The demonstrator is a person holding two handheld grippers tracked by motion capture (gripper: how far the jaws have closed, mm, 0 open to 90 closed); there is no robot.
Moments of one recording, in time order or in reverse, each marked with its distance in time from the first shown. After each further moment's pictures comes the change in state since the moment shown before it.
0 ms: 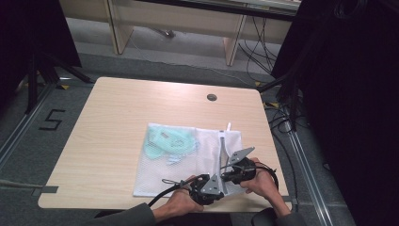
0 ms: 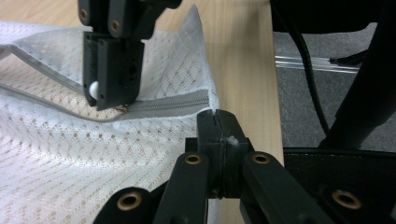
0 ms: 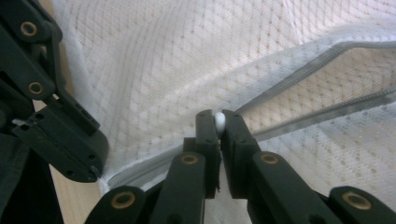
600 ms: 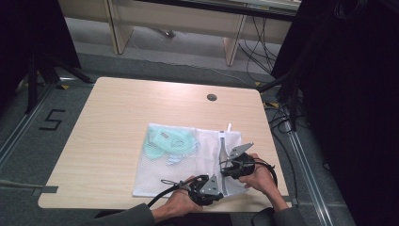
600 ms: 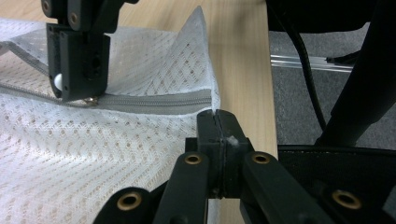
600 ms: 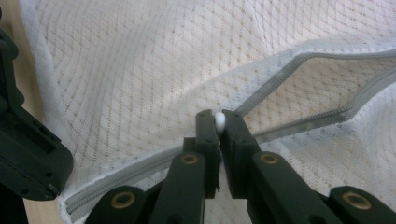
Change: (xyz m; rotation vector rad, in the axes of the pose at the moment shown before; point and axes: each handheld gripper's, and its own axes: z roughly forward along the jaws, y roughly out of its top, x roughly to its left) left arm 0.000 -0.001 -0.003 0.001 -0.007 -0.008; right arm -0.013 0.008 0.002 -0.003 -0.037 -0.010
